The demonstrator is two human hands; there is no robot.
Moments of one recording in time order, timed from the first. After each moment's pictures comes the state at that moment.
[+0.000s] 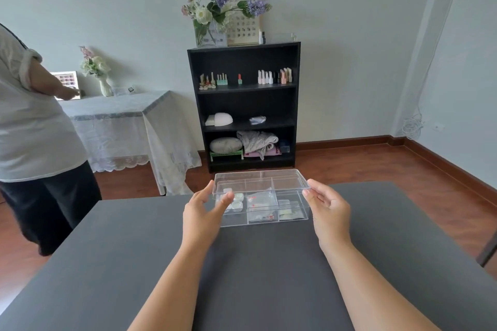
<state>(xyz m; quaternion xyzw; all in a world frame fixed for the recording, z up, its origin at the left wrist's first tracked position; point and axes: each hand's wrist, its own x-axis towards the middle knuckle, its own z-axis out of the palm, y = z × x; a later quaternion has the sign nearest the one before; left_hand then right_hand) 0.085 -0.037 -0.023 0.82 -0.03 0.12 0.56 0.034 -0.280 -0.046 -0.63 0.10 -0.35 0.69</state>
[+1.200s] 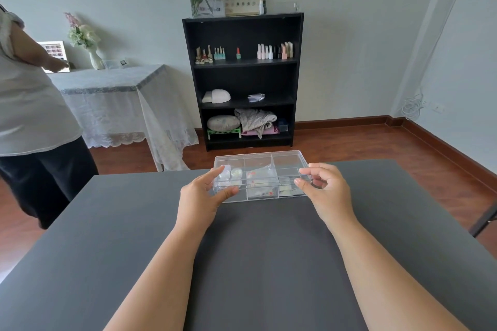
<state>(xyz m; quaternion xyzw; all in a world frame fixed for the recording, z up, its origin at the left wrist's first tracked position) 0.078 -0.028 -0.029 0.87 -0.08 0.08 0.48 0.022 -0.285 -0.041 -0.79 0.08 -0.30 0.53</state>
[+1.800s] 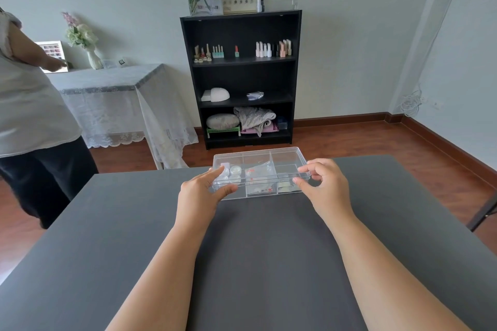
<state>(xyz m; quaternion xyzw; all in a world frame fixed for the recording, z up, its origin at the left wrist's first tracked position) 0.076 -0.028 -0.029 0.89 -0.09 0.11 0.43 0.015 -0.282 -0.032 -0.85 0.06 -0.33 0.40</state>
